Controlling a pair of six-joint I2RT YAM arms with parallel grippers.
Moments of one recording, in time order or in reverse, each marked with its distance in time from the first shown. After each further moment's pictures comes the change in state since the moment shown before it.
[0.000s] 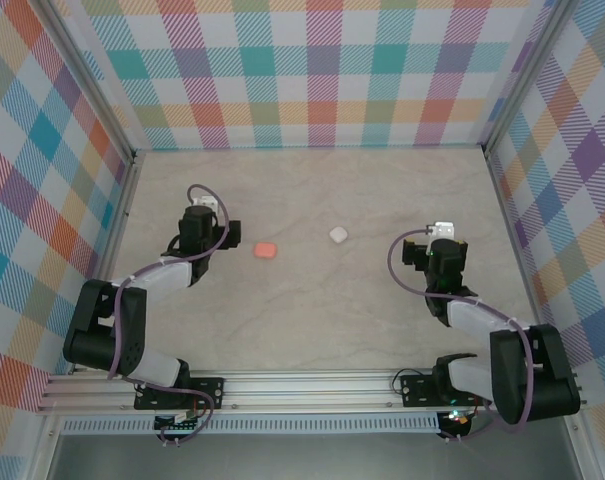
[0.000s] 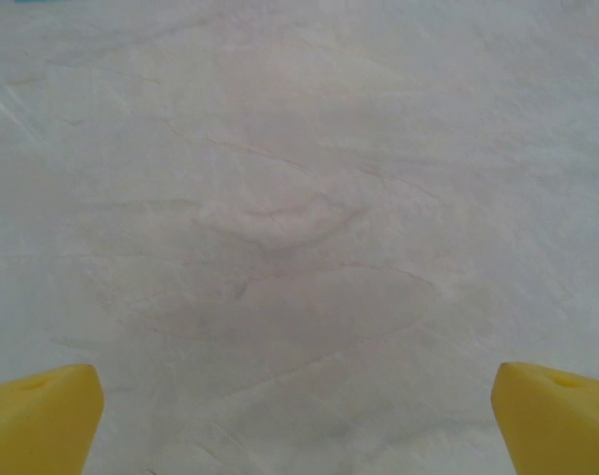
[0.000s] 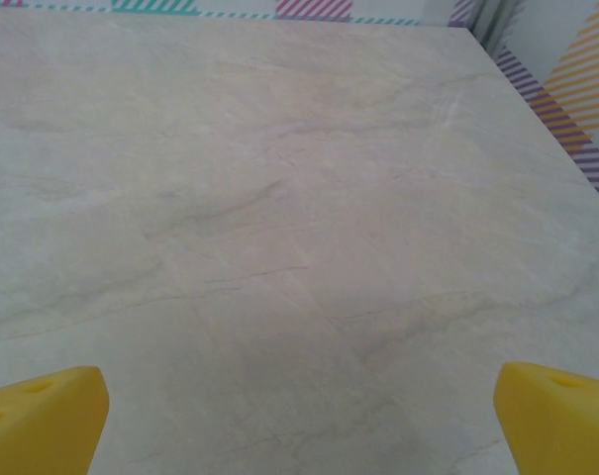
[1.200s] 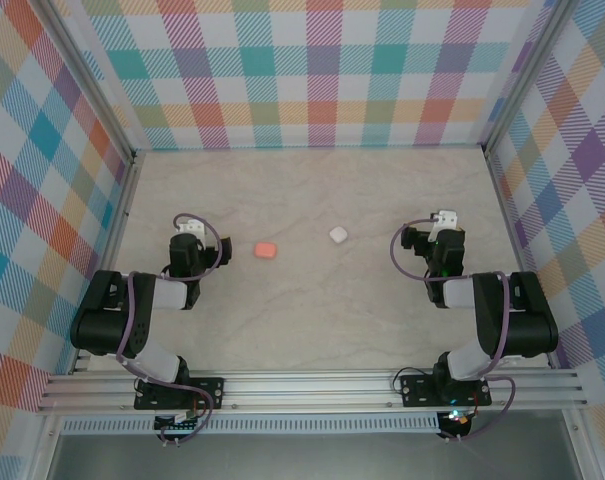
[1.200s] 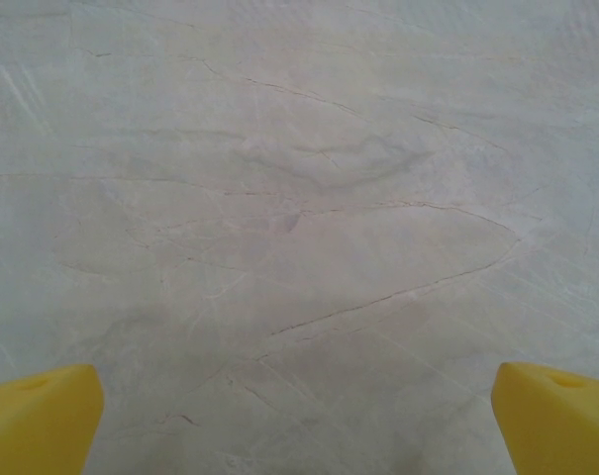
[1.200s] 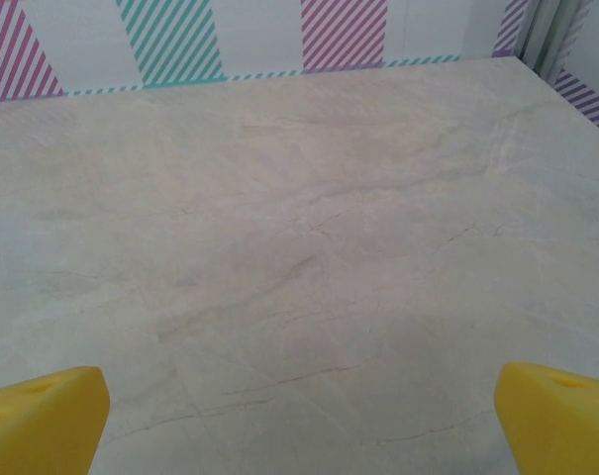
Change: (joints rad) left arm 0.114 0.098 -0.278 0.468 0.122 -0.005; right arm -0.099 0.328 0.078 0.354 -0.184 0.056
